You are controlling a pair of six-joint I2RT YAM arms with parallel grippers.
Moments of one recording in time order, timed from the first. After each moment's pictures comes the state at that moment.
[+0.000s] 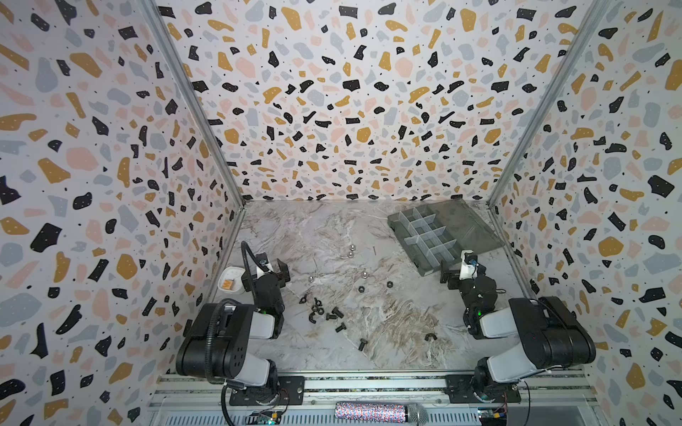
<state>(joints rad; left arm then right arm) -0.04 1.48 0.21 1.08 -0.44 0.02 0.08 1.52 0.19 1.18 0.02 -0.07</state>
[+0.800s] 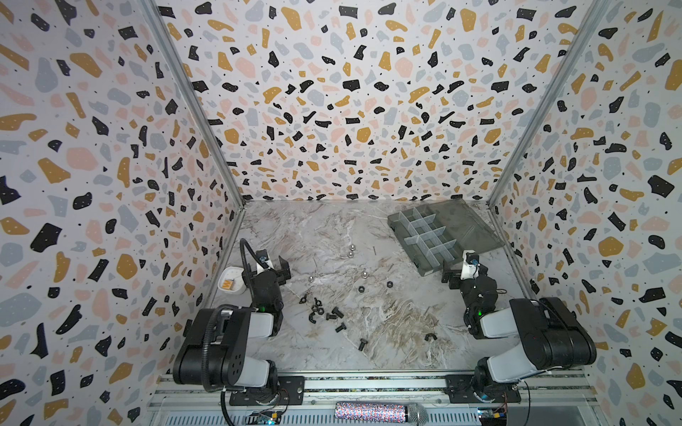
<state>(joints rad) -0.03 1.42 0.26 0.97 -0.39 0.03 0.09 1.49 0.19 1.14 0.08 -0.07</state>
